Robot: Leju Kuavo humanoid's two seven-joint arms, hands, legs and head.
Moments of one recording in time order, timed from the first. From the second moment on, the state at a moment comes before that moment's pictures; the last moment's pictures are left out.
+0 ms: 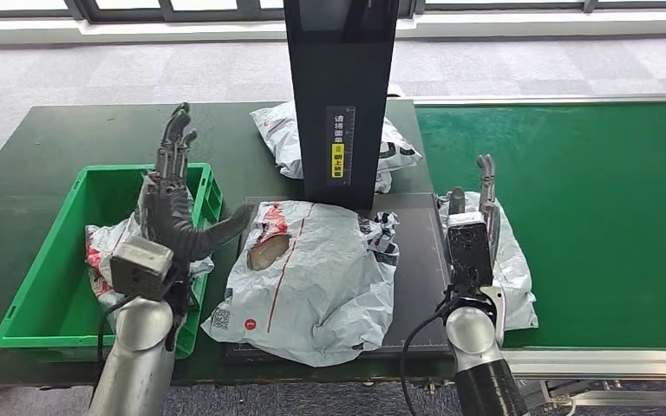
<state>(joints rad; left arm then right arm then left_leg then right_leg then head) -0.27 -0.16 -0.19 -1.53 -0.43 0.08 -0.42 -0.26 0.18 0.08 -1.36 0.39 -0.41 -0.33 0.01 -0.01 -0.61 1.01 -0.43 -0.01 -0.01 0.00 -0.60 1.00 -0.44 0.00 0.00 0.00</state>
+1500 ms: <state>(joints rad) -0.58 -0.21 -0.38 -0.58 -1.14 0.03 -0.07 -0.24 0.24 0.08 -1.50 0.32 -0.62 -0.56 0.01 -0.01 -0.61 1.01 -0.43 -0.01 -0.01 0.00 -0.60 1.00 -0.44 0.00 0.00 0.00</state>
